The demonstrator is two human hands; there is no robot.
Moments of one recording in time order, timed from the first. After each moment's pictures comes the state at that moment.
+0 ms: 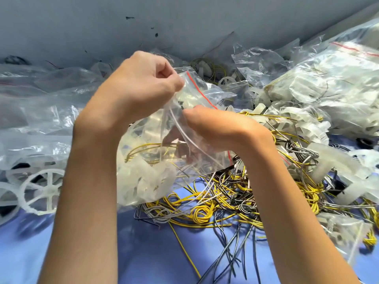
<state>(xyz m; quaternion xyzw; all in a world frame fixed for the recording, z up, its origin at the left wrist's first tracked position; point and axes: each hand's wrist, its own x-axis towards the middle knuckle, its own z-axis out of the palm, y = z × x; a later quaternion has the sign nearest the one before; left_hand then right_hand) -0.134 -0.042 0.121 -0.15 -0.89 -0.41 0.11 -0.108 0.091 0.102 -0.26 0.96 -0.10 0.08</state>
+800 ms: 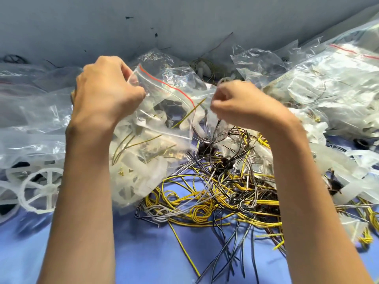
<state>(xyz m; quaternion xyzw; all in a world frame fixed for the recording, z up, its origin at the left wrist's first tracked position) -0.147 -0.069 0.111 0.05 -0.93 -0.27 0.24 -0.132 0.135 0.097 -0.08 0.97 -0.23 -0.07</state>
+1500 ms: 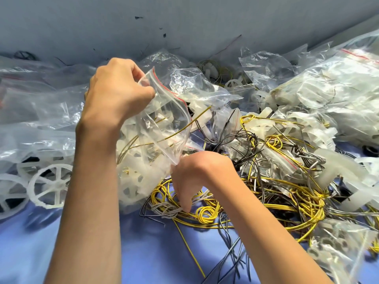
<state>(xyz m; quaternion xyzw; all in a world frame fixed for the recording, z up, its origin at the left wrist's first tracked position) -0.150 -0.076 0.109 0.03 -0.93 -0.30 0.21 -0.124 0.047 0.031 -0.27 0.92 0.04 0.28</state>
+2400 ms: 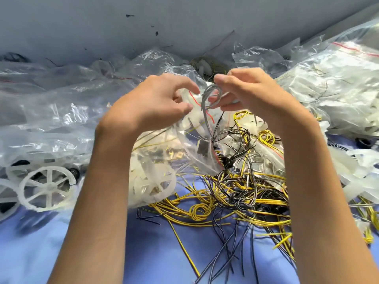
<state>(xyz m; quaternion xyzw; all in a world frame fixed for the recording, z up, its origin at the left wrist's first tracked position) -0.143 -0.034 0.104 -0.24 -0.93 -0.27 0.06 -0.130 0.146 0.098 -0.10 0.83 -0.55 -0.06</state>
